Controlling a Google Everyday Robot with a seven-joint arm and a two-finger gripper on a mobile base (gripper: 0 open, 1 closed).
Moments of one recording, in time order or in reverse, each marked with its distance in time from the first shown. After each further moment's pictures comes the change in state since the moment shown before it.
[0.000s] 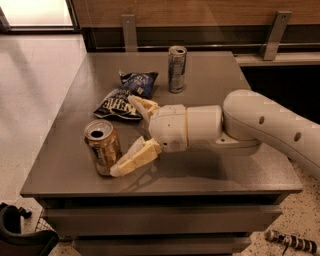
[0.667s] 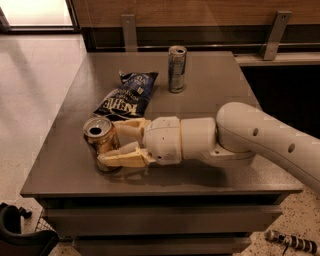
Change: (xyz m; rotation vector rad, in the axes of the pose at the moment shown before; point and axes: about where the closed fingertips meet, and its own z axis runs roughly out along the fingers) arm 0.007 0.026 0.014 -0.033 -0.027 0.001
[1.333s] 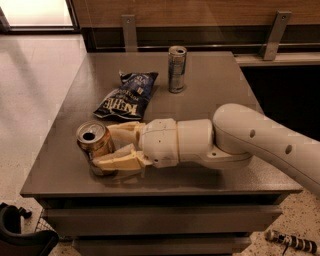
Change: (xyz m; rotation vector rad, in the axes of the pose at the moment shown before) arm -0.005 0.010 0.007 -0.024 -0.013 -0.012
